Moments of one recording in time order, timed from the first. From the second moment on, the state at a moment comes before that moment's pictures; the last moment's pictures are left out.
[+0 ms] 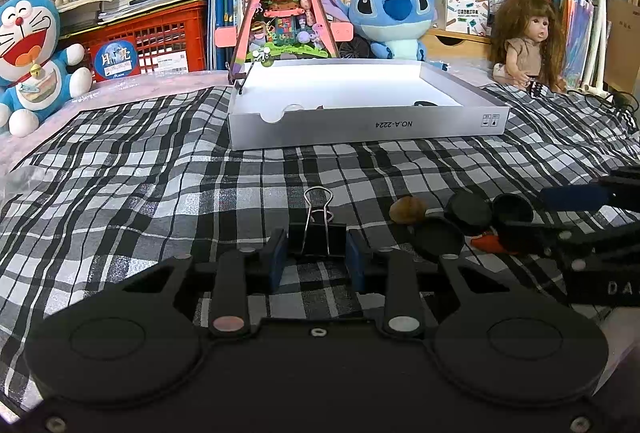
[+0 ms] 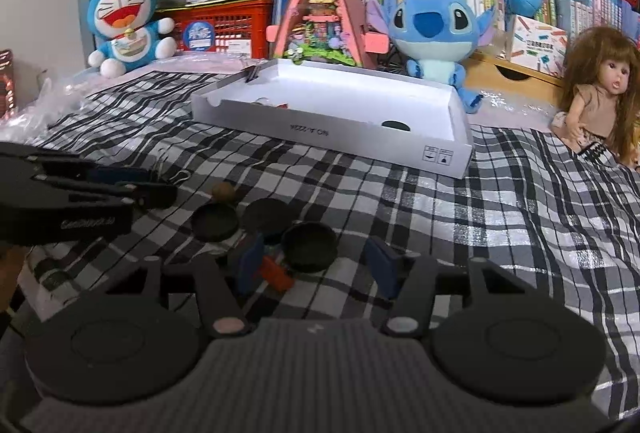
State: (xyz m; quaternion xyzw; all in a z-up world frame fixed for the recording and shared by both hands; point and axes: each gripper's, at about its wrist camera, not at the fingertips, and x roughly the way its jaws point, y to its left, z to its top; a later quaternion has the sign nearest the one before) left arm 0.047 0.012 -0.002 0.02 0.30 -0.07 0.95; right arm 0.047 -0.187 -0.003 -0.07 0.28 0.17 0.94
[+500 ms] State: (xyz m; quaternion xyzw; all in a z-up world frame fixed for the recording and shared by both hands) left arm 0.047 0.011 0.000 0.01 0.30 -0.07 0.95; right arm 0.046 -0.184 -0.009 -0.06 0.29 0.17 0.94
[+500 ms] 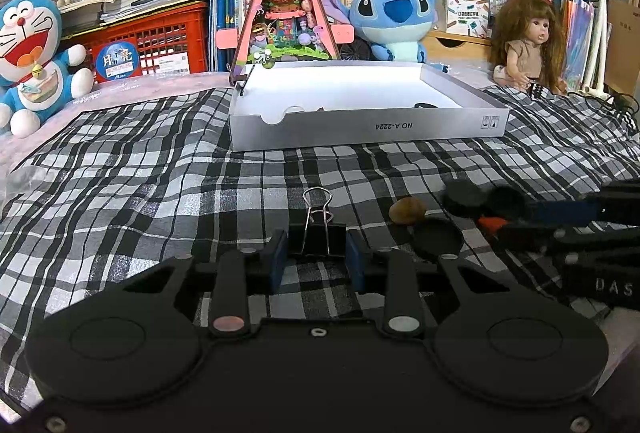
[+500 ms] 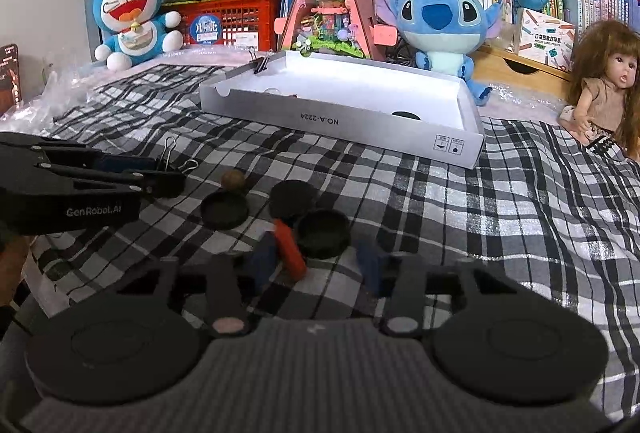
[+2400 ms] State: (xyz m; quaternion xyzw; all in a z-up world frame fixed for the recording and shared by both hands) left arm 0.072 0.023 0.028 -0.03 0.28 -0.07 0.96; right arm 0.081 -0.189 0.007 -0.02 0.27 0.12 0.96
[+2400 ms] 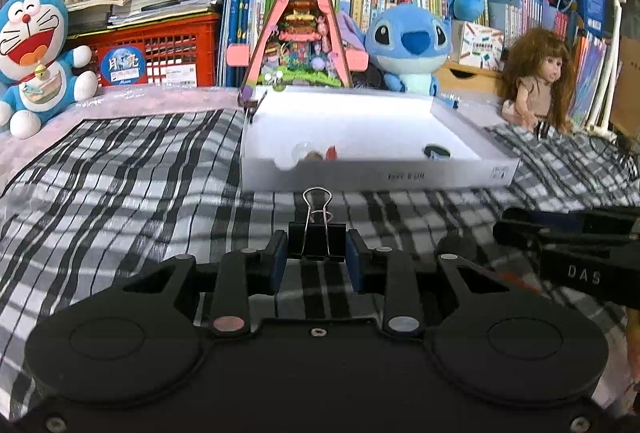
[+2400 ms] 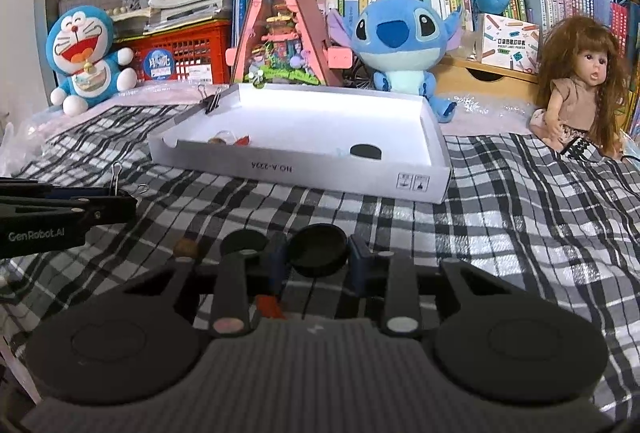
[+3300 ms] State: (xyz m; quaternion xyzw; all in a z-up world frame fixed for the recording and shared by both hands) left arm 0.271 0.021 0.050 -0.09 0.34 -0.05 0.93; right arm 0.250 -0.217 0.047 0.10 0.35 0.08 0.93
